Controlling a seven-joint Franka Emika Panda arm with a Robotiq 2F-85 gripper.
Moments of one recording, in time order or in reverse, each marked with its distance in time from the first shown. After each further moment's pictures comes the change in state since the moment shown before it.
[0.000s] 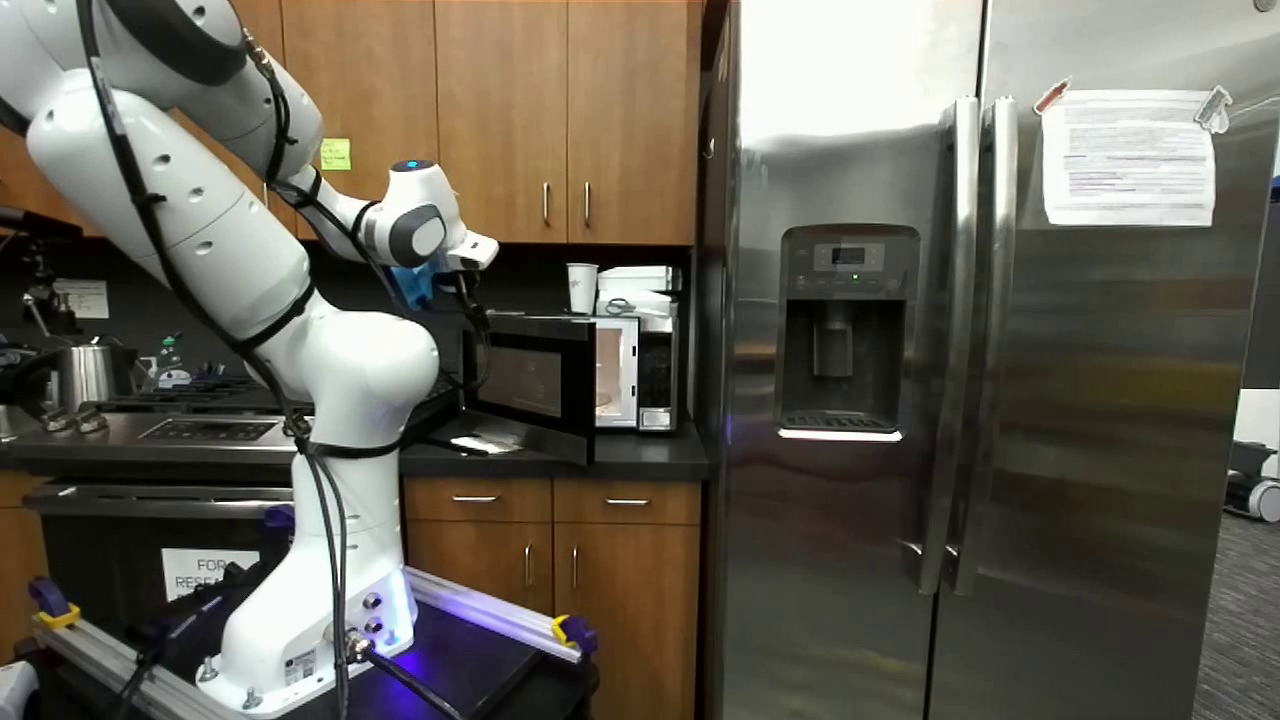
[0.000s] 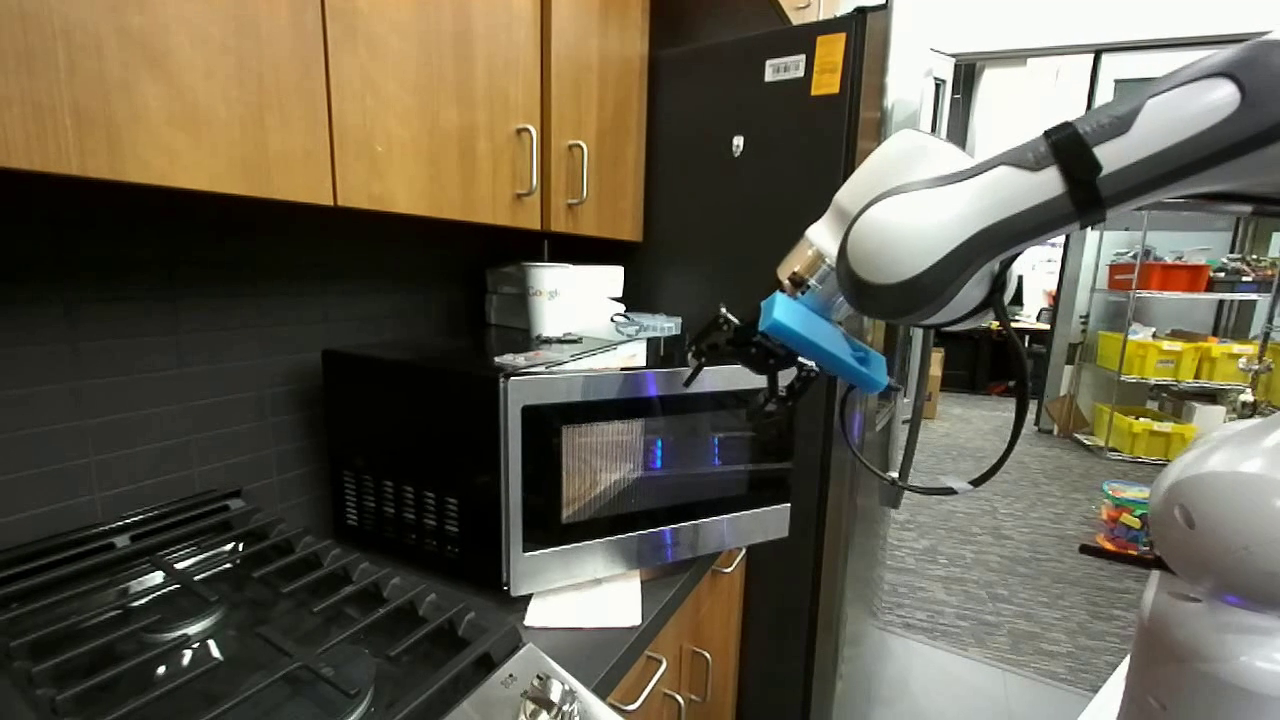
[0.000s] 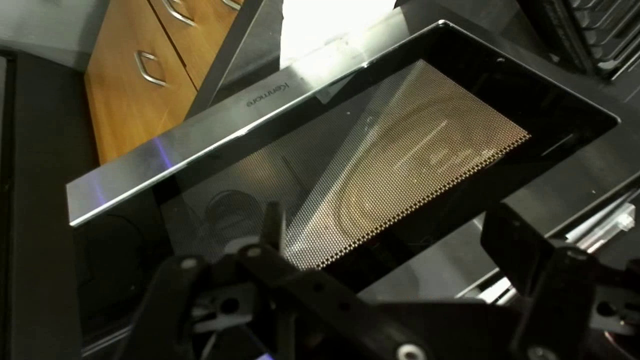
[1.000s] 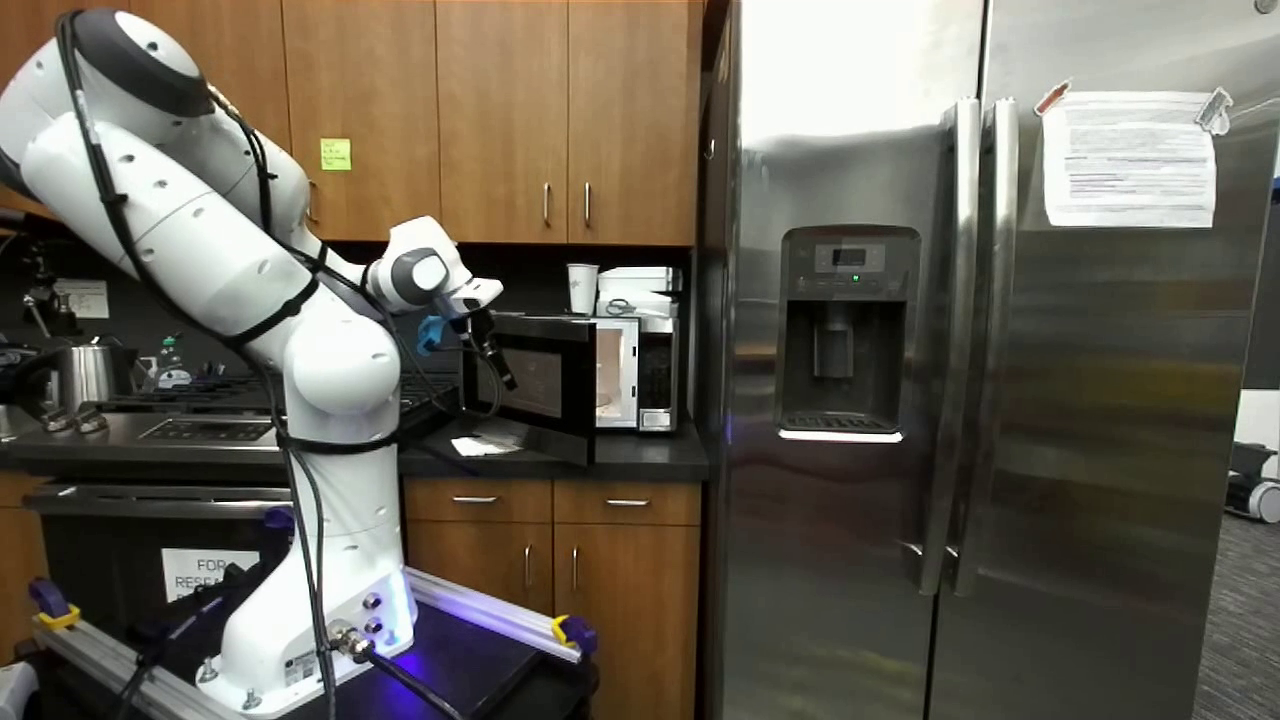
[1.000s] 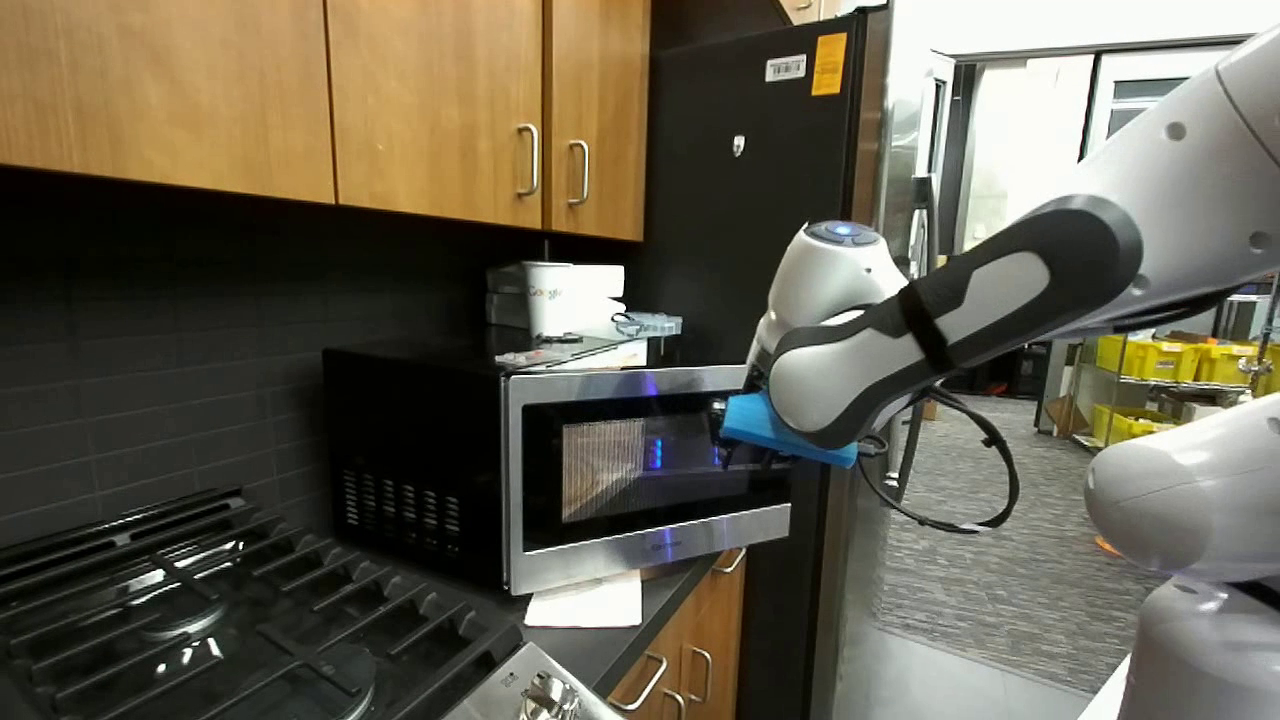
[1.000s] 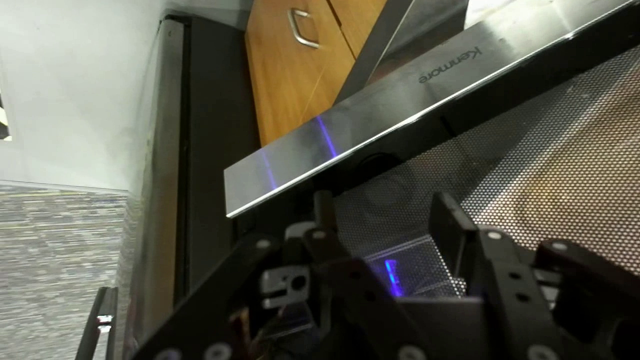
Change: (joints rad) arm -0.532 -0.026 0.555 0.013 0.005 -0.057 0.194
